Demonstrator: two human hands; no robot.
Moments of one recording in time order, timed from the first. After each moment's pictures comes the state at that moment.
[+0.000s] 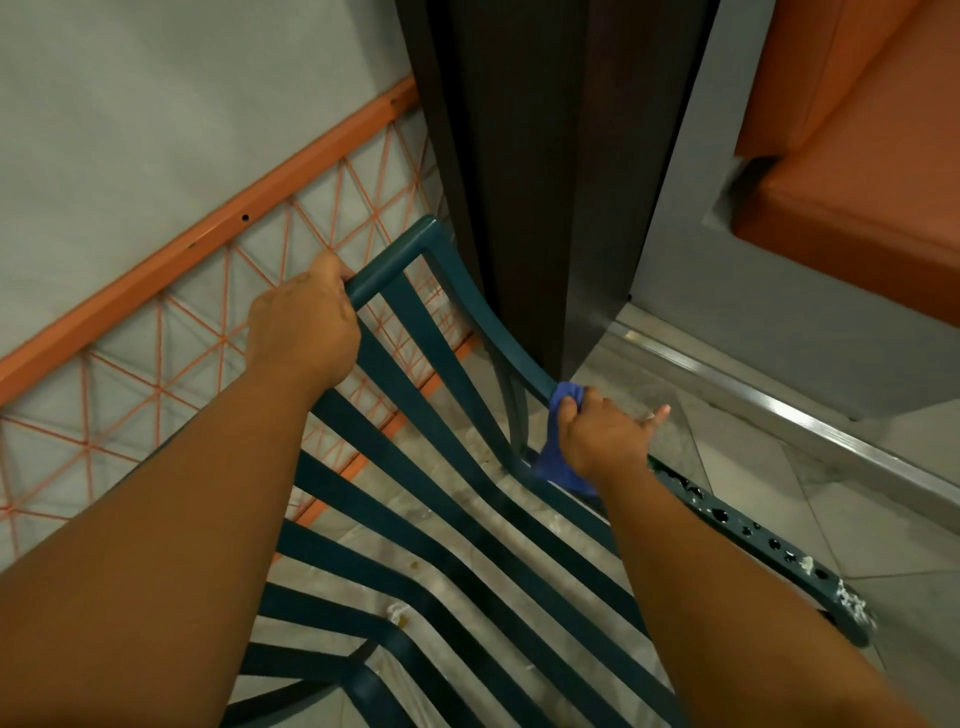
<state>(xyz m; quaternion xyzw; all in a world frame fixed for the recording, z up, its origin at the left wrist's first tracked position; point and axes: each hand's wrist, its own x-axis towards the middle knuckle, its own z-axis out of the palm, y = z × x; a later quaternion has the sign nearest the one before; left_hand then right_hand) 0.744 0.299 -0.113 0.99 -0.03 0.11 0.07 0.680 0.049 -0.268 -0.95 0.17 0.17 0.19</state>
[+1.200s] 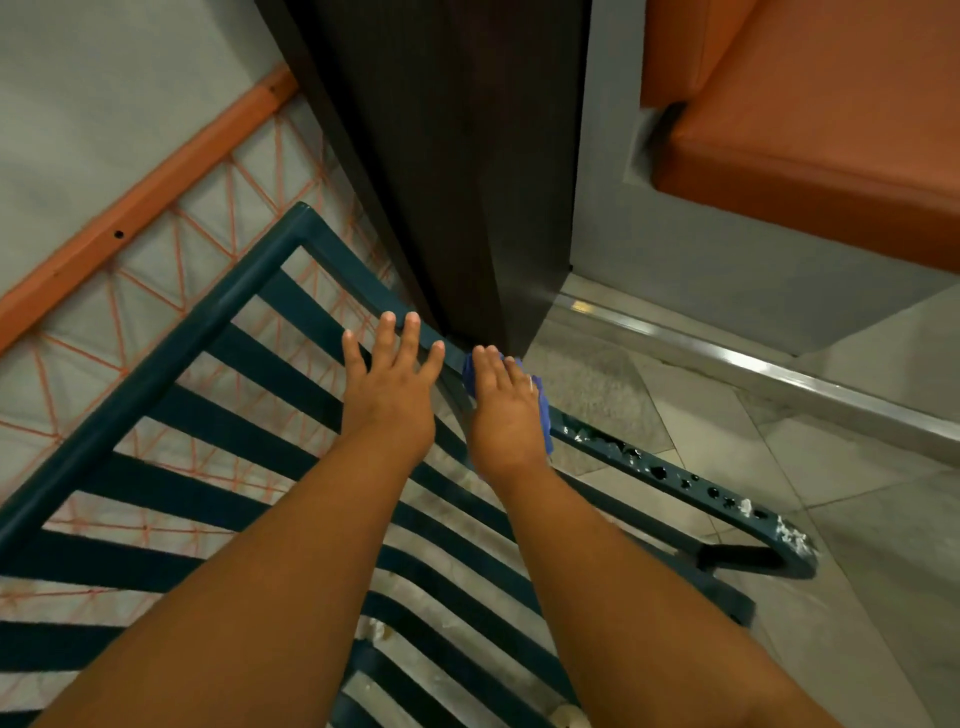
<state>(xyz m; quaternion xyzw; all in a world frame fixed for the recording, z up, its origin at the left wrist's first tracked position) 0.705 0.174 -0.205 0.94 -0.14 -0.13 -0.27 0.671 0.078 -0.281 -0.94 0.12 0.02 0.31</state>
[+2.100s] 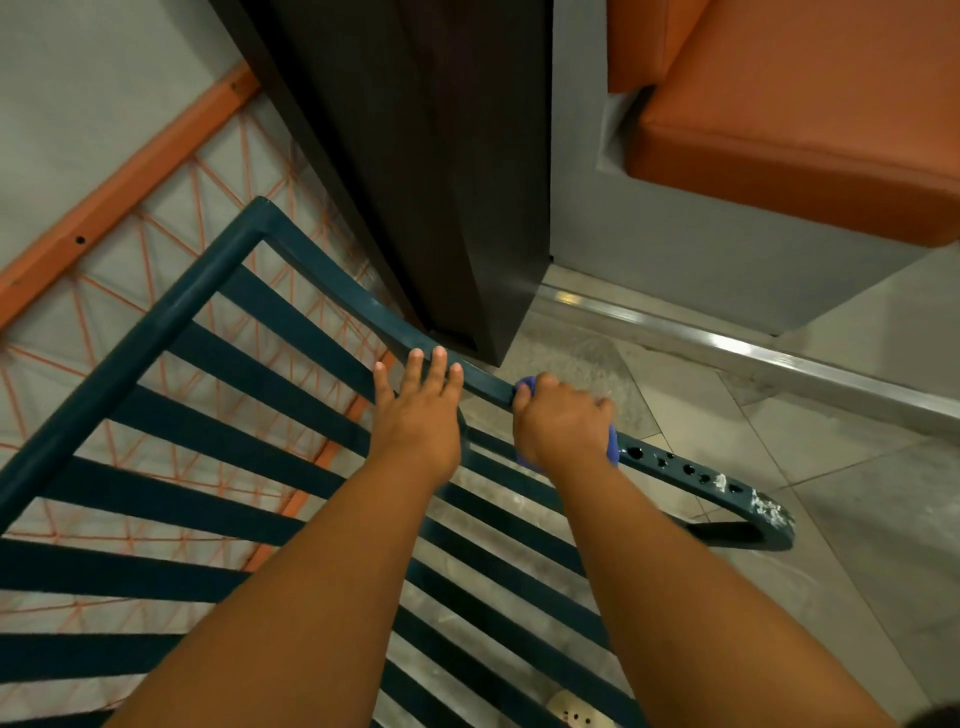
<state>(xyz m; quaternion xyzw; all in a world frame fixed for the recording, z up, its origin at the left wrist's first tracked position) 0.677 0.146 -0.231 0.94 -0.19 -0.19 -0.19 0.641 0.011 -0.285 -0.94 0.22 0.15 0.21</state>
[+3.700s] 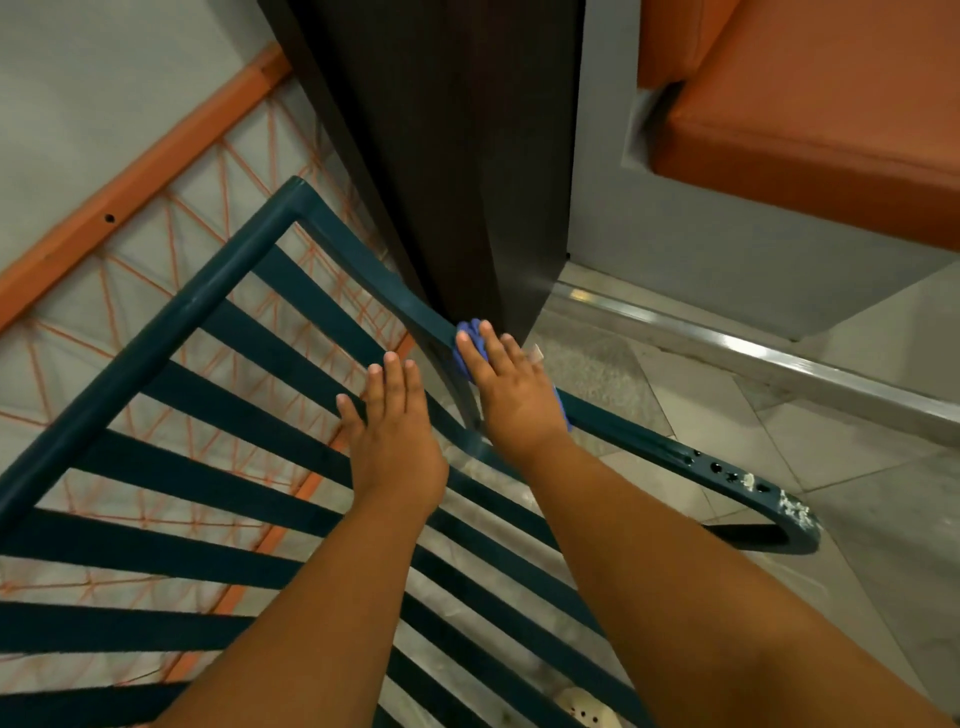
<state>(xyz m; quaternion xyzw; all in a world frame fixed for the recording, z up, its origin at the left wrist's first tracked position) 0.650 0.190 -0.240 0.99 -0.05 -0.10 -0.07 0.667 0.060 -0.294 -0.99 -0.02 0.03 0.17</state>
